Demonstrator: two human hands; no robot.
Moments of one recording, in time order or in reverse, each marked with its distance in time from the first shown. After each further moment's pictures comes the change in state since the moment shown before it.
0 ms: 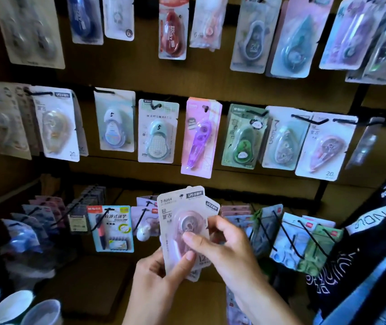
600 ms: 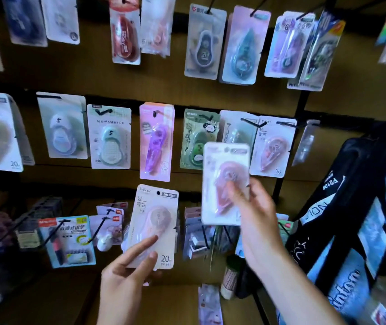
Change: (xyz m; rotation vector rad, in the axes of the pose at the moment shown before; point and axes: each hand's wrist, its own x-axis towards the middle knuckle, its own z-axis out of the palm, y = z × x) left_hand 0.005 -0.007 0.032 -0.120 0.129 -0.159; right_hand 0.017 -0.031 -0.091 0.346 0.397 -0.221
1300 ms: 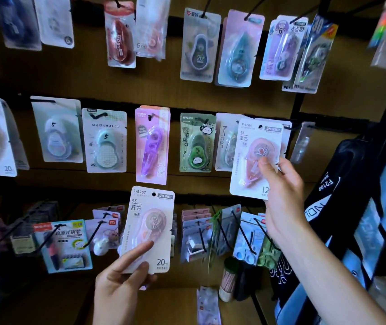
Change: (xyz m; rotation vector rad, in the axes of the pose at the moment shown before) left_hand 0.001 -0.004 -0.001 -0.011 -0.013 0.028; right_hand 0.053 -0.025 -0.032 0.039 0.188 -0.138
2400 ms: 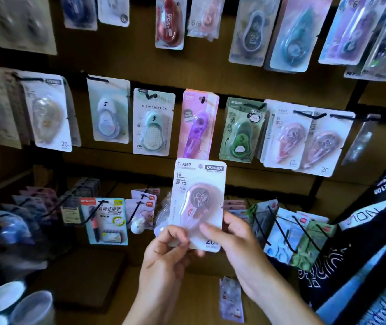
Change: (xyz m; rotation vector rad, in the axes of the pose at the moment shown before) left_hand 0.005 0.014 0.001 -0.376 -0.132 -0.083; right_hand -0.115 0.074 0.048 -0.288 -0.599 0.424
